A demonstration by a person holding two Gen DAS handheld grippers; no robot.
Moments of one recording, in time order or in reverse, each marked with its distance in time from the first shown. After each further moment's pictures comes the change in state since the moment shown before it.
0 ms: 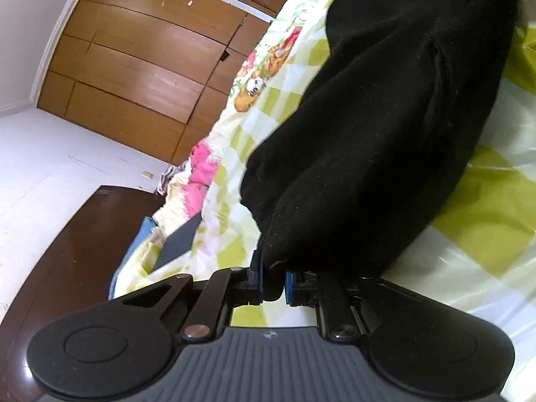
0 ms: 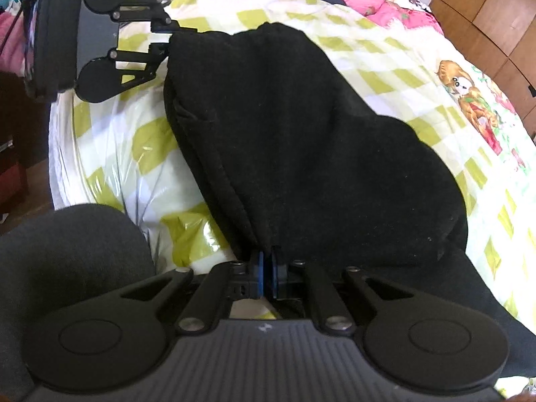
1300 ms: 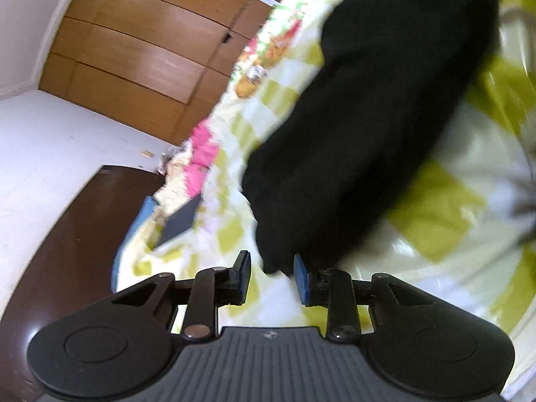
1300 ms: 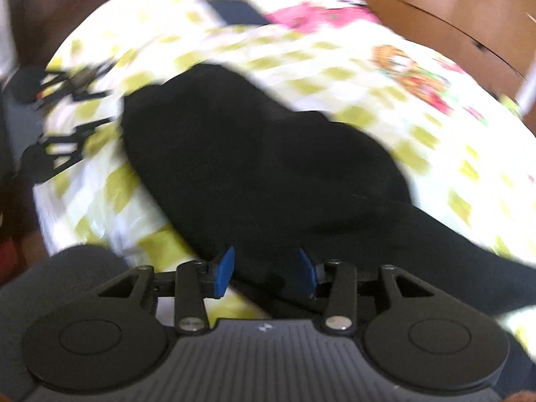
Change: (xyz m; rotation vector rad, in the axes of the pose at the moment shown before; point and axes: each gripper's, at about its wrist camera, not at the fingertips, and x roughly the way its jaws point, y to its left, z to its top) left arm -0.053 -0.002 0.018 -0.036 0.075 -0.006; right arm -0.055 -0.068 -0.058 0.348 -0.135 -0.073
